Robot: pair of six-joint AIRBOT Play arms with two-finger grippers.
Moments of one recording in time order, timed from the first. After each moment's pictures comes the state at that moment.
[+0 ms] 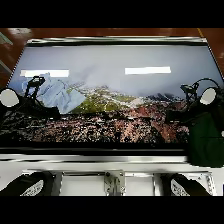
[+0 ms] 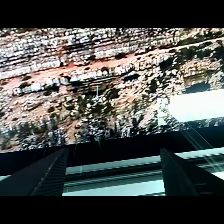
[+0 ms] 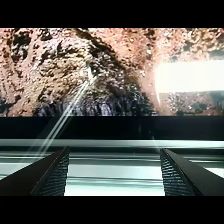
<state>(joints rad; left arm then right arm) -0.14 -1.04 1.06 1.47 -1.35 -1.57 -0.07 -1.10 1.01 -1.44 1.43 1.53</state>
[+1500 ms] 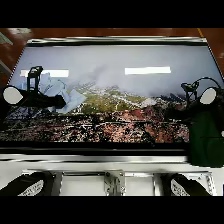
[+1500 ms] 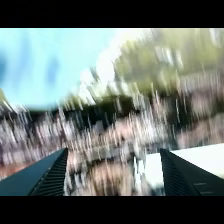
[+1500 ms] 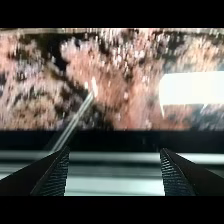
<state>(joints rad) -0.12 -1.12 1.09 1.41 -1.02 -1.61 -0.07 -1.10 1.01 -1.42 1.37 1.53</state>
